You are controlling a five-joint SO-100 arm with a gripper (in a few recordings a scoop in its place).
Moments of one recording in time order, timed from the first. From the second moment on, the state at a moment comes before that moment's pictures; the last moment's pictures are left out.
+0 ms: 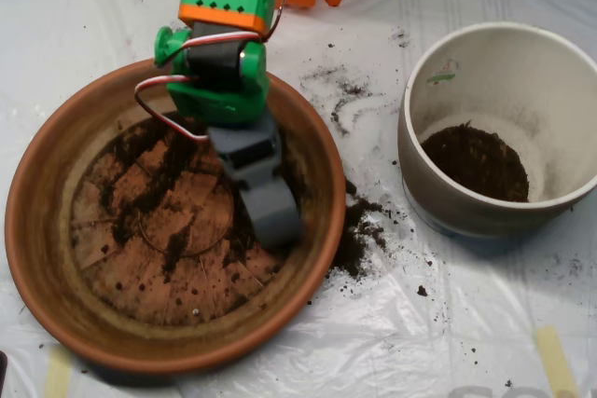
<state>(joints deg) 18.2 74.6 97.2 69.1 -36.4</state>
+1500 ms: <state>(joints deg) 11.6 84.5 69.5 97.2 -11.2</state>
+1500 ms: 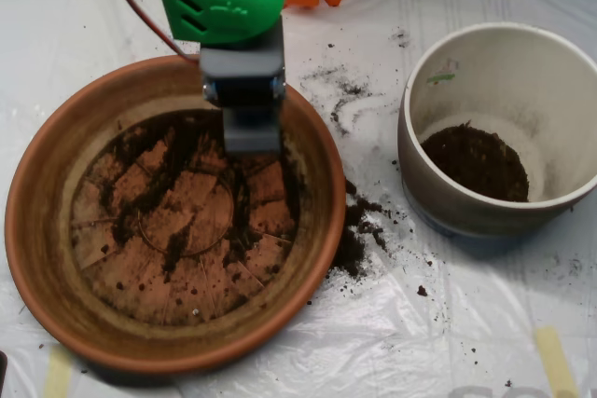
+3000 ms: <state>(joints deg) -18.0 81.8 45.4 102.7 -6.1</state>
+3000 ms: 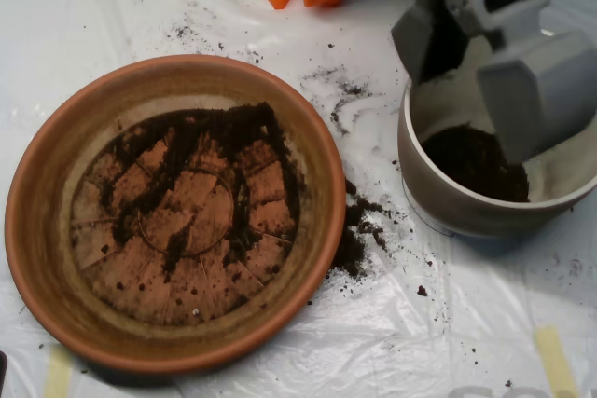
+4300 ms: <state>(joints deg) 24.3 66.4 88.9 78.5 -24.6</state>
